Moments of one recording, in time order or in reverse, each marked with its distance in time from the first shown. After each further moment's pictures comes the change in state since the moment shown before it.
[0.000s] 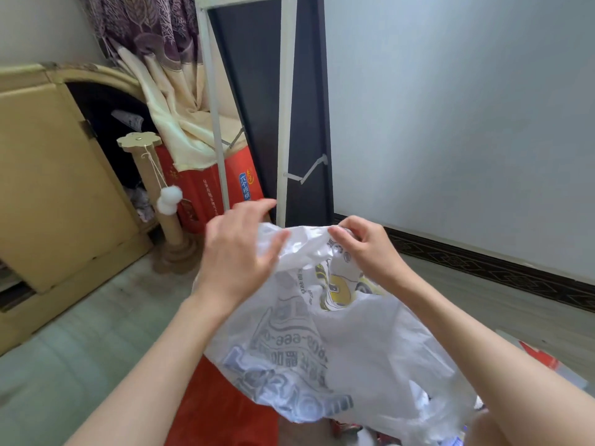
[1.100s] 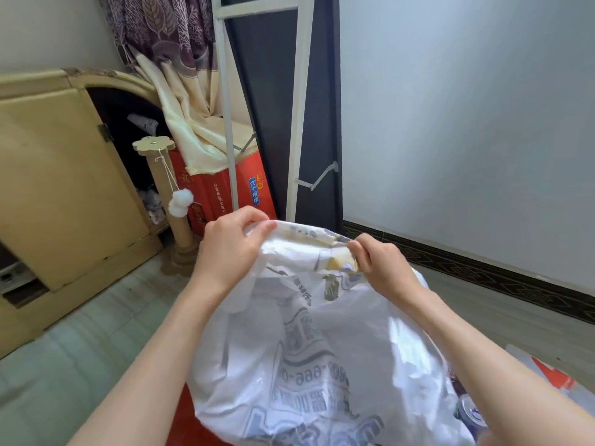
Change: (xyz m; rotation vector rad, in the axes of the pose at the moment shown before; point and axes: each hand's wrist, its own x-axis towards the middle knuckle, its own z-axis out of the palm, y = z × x) left_hand 0.013 -0.011 -0.017 -0.268 0.021 -0.273; right_hand 0.002 0.027 0.000 -0.537 0.020 -0.101
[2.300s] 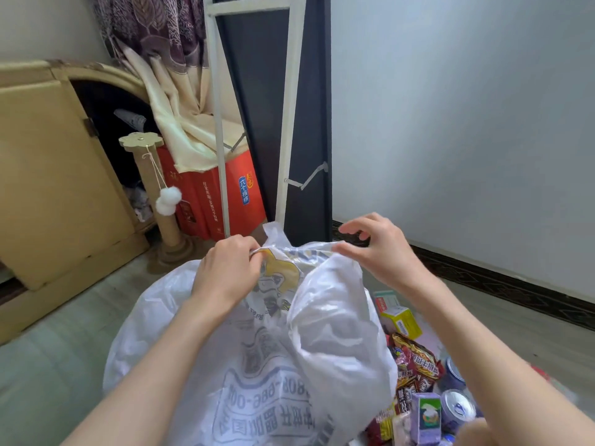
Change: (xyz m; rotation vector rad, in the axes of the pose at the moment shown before) left_hand -0.015 -0.014 0.024 0.333 -0.149 -0.047; right_hand 0.000 -0.024 -0.042 0.116 -0.001 0.016
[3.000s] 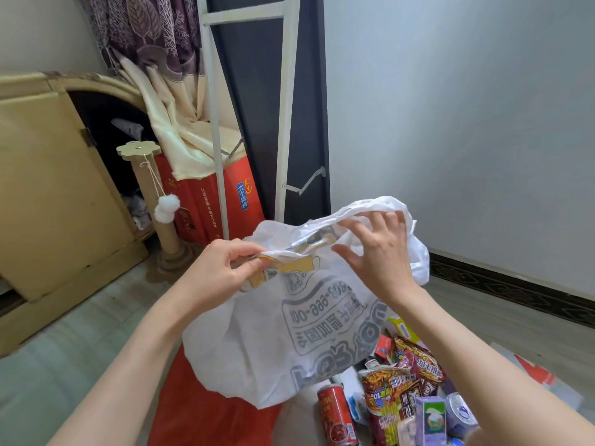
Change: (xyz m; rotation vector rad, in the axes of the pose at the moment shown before) left_hand -0.005 0.003 -0.041 -0.522 -0.286 0.135; right_hand 0.008 0.026 0.025 -0.434 0.314 -0.202
